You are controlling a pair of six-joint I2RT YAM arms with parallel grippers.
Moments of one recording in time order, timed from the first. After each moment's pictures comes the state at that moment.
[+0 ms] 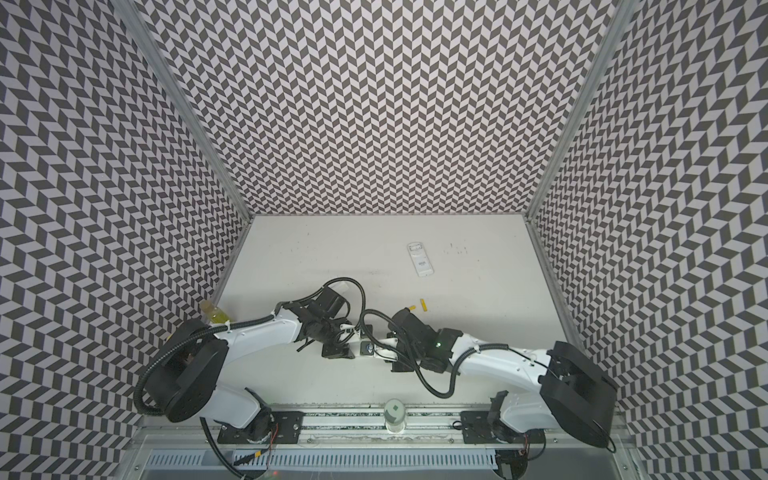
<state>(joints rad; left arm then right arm) -0.64 1.51 0.72 -0.45 0.33 0.90 1.00 1.32 0.67 -0.21 -0.16 -0.62</state>
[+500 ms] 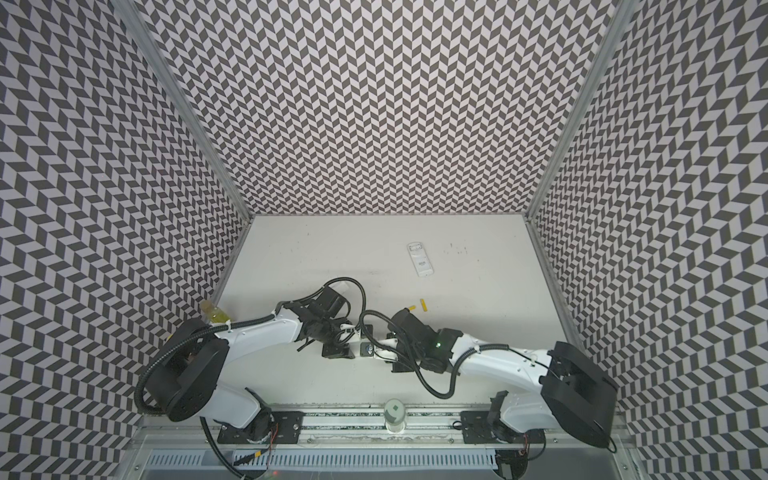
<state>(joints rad) -0.64 1.51 0.72 -0.46 0.33 0.90 1.01 1.32 0.67 -0.22 -0.11 -0.64</state>
